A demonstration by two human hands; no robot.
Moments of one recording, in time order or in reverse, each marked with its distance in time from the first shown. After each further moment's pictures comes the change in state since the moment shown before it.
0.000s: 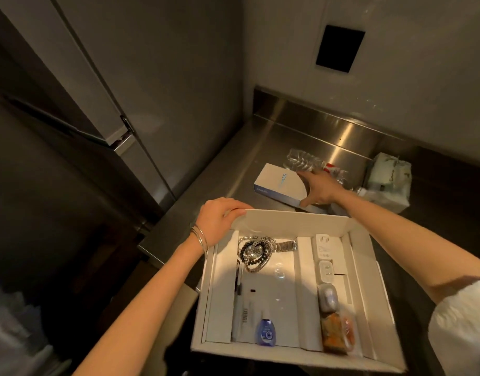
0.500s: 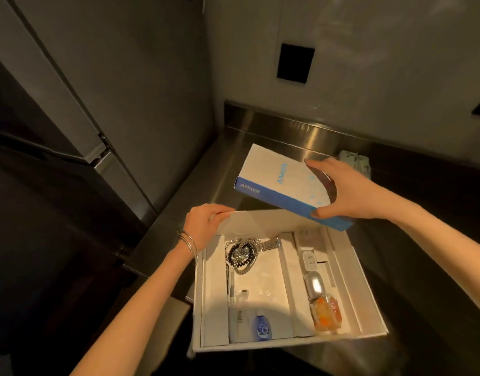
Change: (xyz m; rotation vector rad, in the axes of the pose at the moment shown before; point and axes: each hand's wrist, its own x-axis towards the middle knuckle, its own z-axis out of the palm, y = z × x) left_hand -0.001 0.003 -0.001 -0.010 0.019 -0.016; right_hand -0.177 -0.031 -0.085 0.164 0.205 -0.146
